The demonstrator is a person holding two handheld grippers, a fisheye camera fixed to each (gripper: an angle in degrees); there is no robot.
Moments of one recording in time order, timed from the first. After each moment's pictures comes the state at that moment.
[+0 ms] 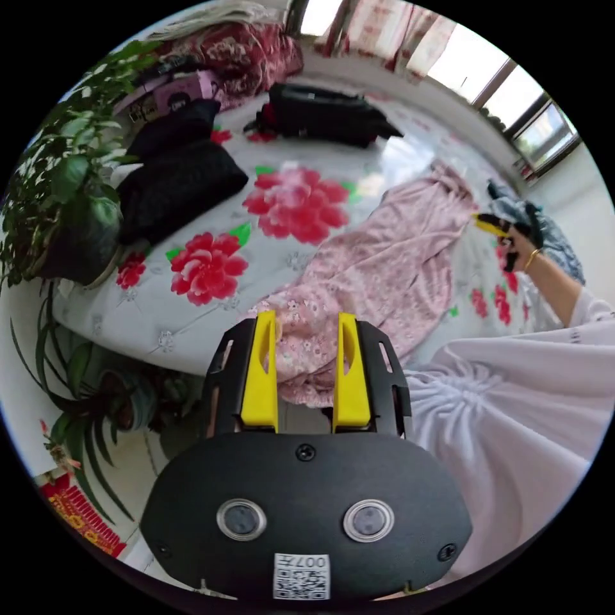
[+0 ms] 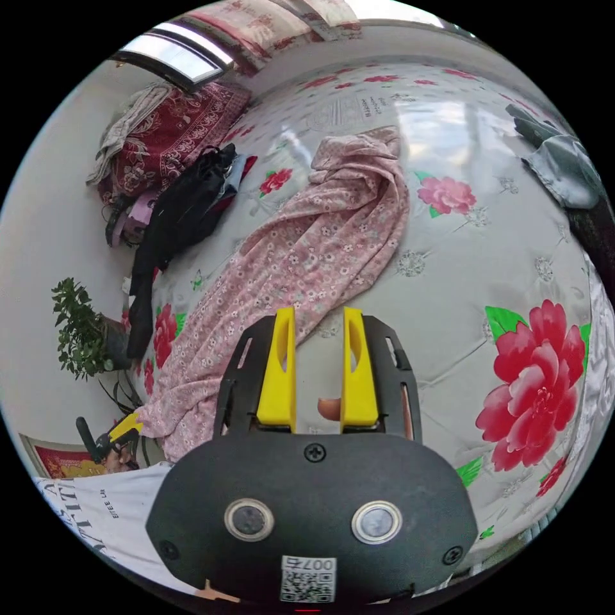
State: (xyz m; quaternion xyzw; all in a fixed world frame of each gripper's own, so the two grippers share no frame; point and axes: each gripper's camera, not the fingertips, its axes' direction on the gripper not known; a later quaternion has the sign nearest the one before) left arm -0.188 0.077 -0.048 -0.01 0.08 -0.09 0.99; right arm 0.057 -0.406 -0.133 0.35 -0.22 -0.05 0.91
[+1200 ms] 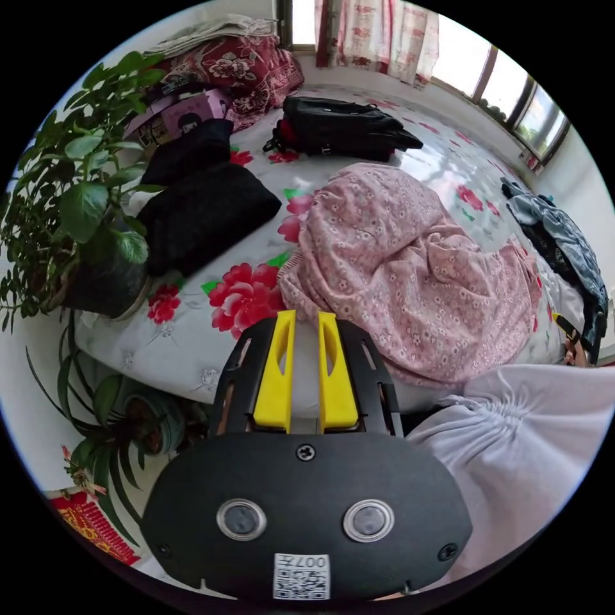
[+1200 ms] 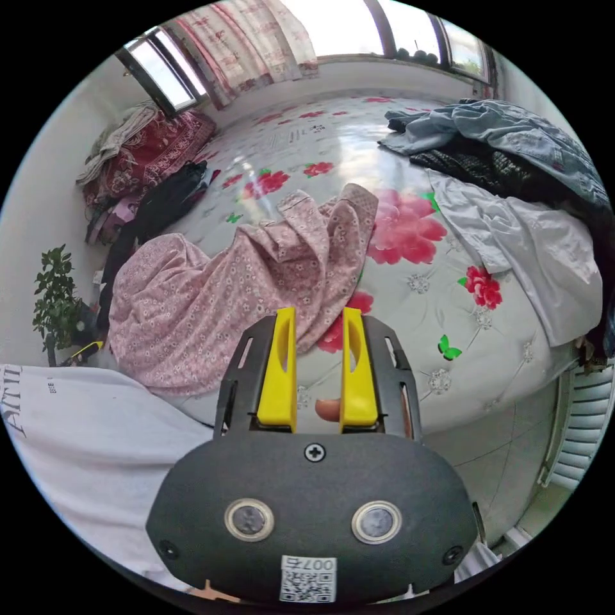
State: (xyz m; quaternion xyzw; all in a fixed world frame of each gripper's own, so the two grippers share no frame) left arm -0.254 0.082 -0.051 0.08 0.06 -0.10 0.99; right arm 0.178 -0.101 -0.079 0.43 -0.13 0.05 0.89
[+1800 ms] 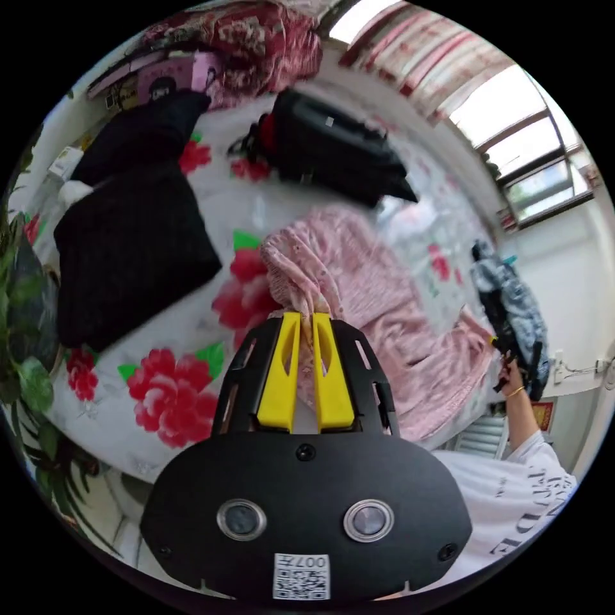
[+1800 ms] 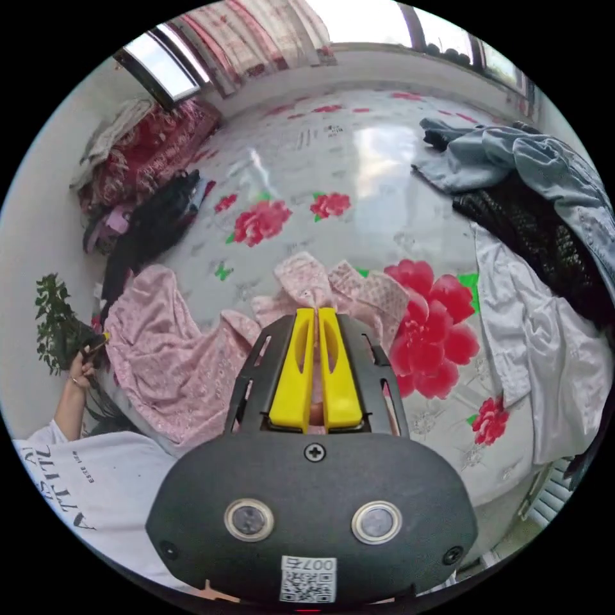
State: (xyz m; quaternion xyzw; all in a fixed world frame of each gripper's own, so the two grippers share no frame) left arm -0.309 -0.062 -0.051 0.14 0.24 -0.16 0.95; right arm 0.257 -0.175 -0.244 0.46 -0.18 0.01 0.87
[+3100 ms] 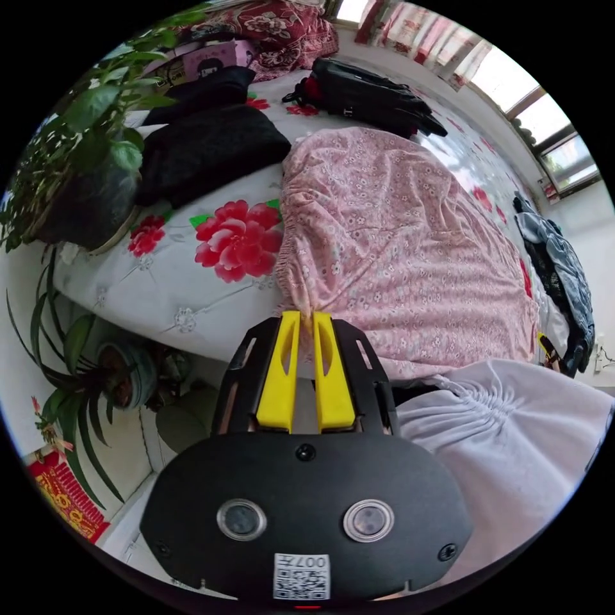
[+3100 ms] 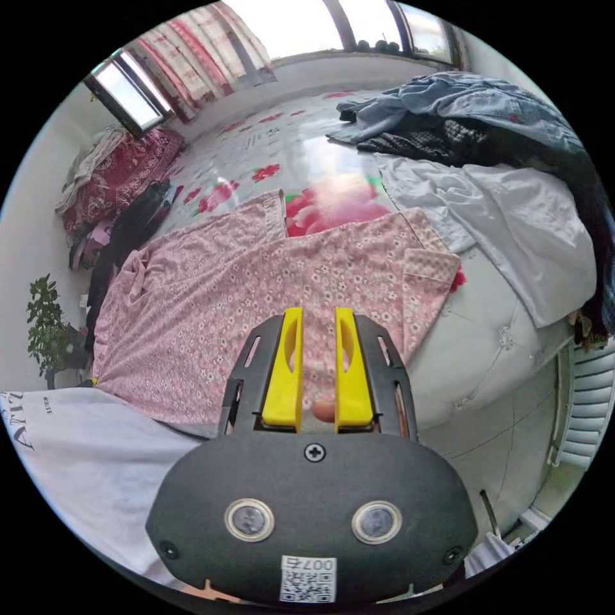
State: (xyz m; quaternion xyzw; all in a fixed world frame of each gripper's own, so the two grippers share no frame) left arm -0.236 0.083 -0.038 0.01 0.10 -0.16 0.98; right arm 0.284 -0.089 -0.120 0.43 -0.14 0.08 0.89
